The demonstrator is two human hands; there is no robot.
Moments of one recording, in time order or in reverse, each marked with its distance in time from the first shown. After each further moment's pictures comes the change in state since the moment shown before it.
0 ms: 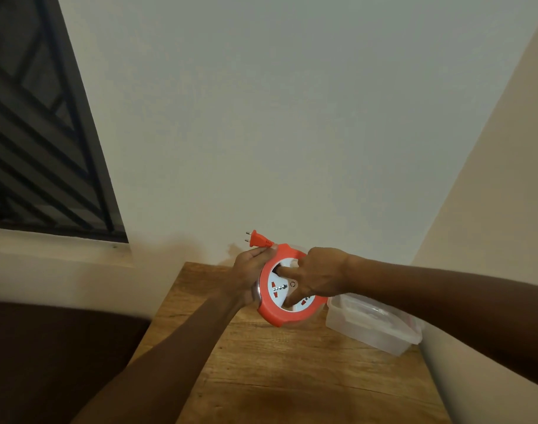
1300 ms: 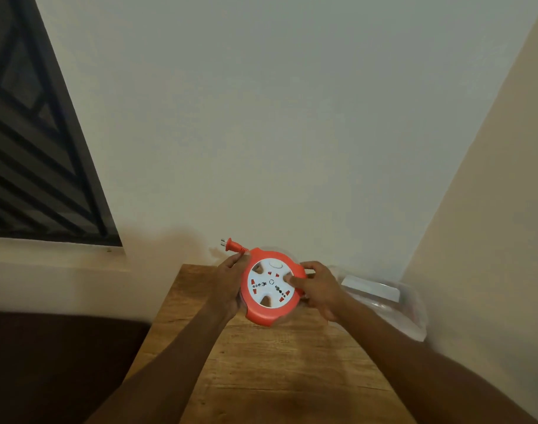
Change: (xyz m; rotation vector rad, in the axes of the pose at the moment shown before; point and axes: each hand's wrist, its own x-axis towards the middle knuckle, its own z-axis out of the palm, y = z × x) left_hand -0.004 -0.017 -0.026 -0.064 0.209 0.074; right_hand 0.057 -0.051 0.082 2.276 0.708 1.229
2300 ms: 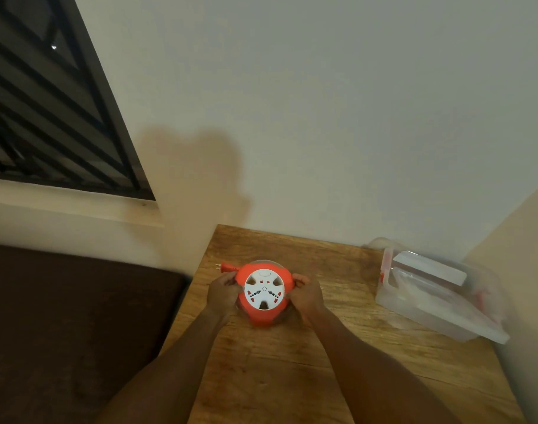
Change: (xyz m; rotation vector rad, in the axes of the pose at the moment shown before) left_hand 0.029 -0.089 -0.144 0.466 0.352 -0.201; right_hand 0.070 0.115 0.137 -0.046 0.095 0.132
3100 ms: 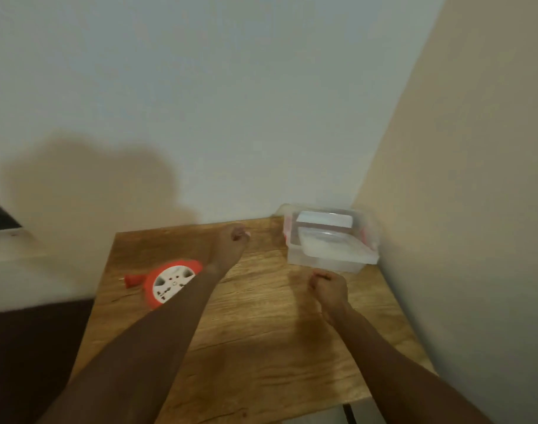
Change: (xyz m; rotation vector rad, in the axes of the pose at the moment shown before) left_hand -0.040 0.088 0.168 0.317 -0.341 0.461; right_hand -0.064 0.063 -0.196 0.311 0.377 0.136
